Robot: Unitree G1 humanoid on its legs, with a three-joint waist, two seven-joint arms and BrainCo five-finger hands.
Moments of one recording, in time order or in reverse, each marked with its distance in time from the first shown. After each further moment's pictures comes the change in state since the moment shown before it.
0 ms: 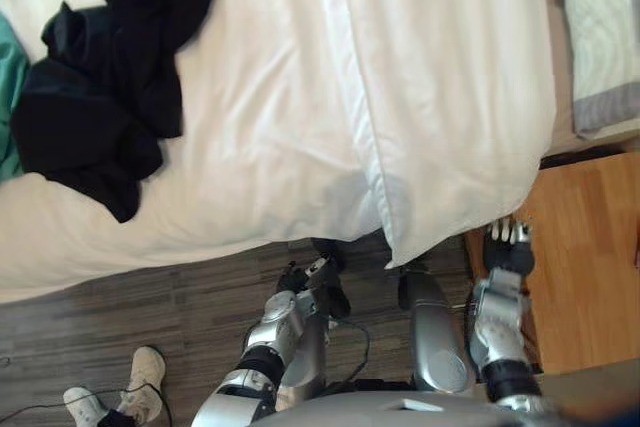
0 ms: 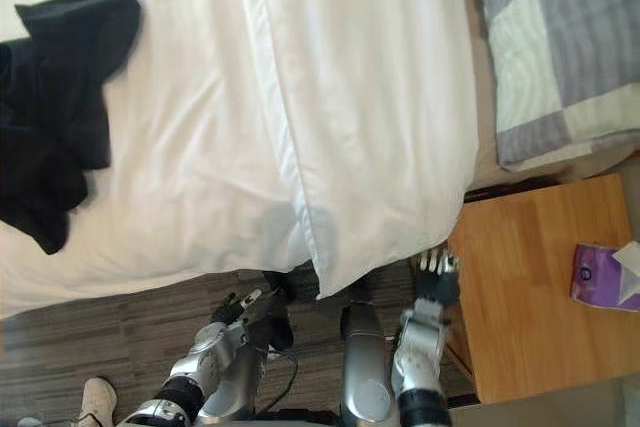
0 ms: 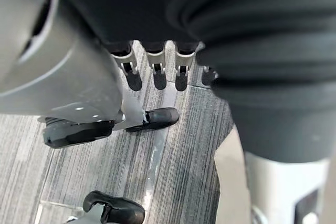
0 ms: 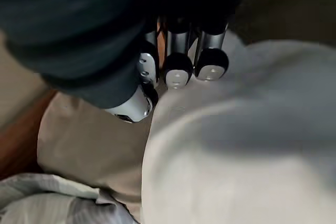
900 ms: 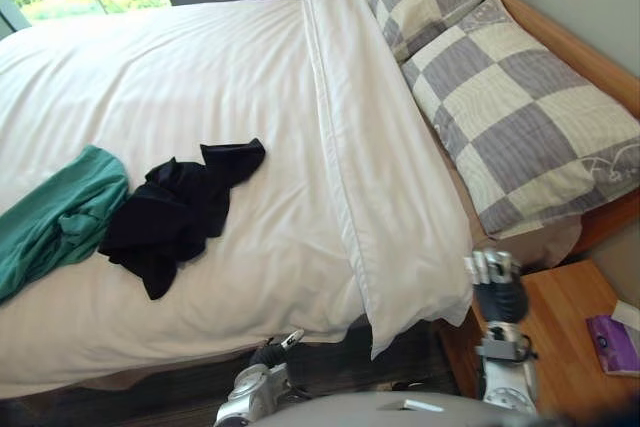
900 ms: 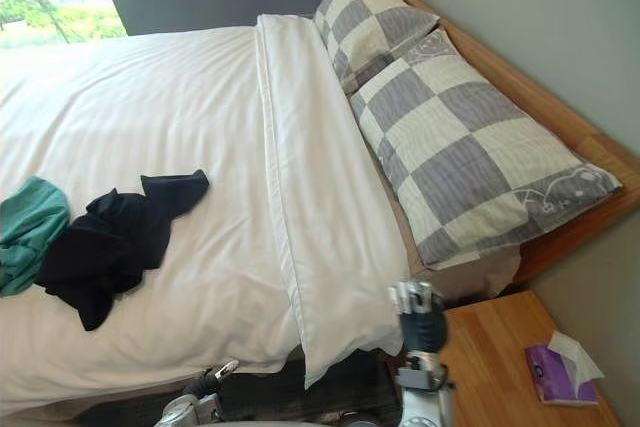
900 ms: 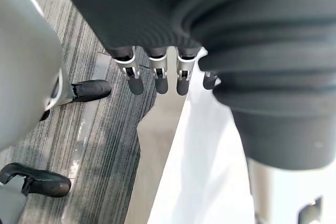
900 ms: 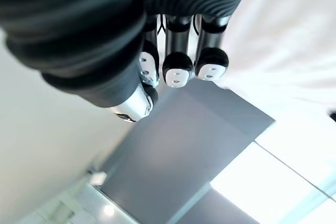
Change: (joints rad) left arm 0.251 0.078 0.051 0.032 0.141 0.019 -0.144; right arm 0.220 0.003 0.264 -0.343 -0.490 0.139 0.294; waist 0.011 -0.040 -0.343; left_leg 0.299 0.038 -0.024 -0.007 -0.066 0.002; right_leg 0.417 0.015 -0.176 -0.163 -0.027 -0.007
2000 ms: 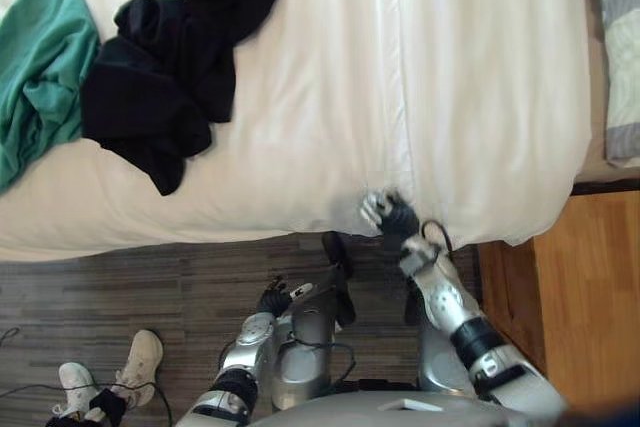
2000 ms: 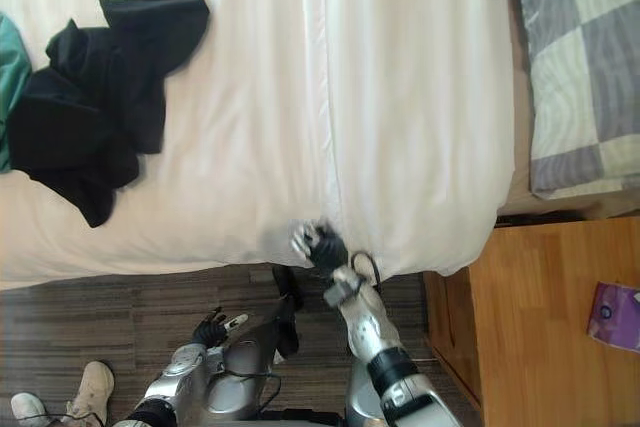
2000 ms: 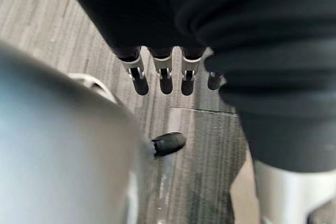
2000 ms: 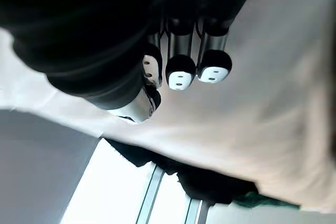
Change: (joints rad) left arm -0.189 0.044 -0.140 -0.002 -0.061 -0.109 0.043; right arm -0.424 -0.075 0.105 0.662 -0.104 0.099 -0.074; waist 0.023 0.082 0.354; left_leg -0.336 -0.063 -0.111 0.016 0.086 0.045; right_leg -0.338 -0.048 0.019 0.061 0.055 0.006
